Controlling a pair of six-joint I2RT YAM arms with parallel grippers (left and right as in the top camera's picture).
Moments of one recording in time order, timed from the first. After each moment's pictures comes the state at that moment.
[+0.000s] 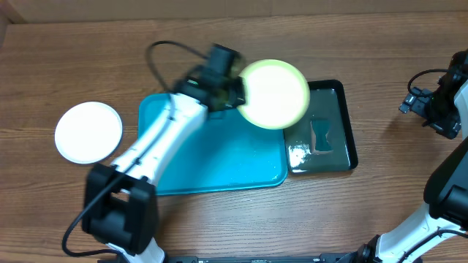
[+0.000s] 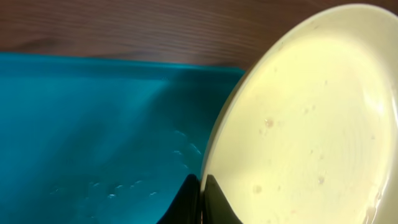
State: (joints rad) left arm -0.39 1.81 1.45 -0.65 0.13 -0.57; right arm -0.44 1.96 1.54 -1.00 0.06 0.20
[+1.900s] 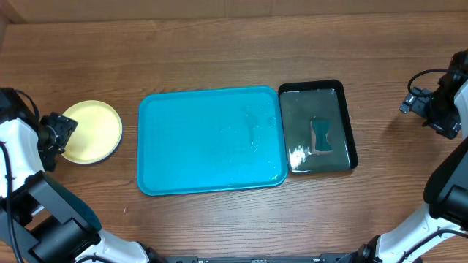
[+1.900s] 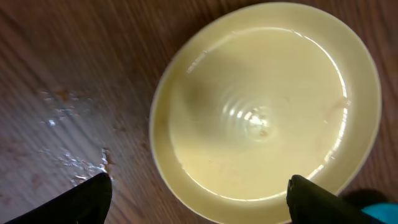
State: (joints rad) left arm 0.66 1.81 1.40 -0.90 0.03 -0.52; right arm -0.44 1.96 1.54 -1.00 0.06 0.20
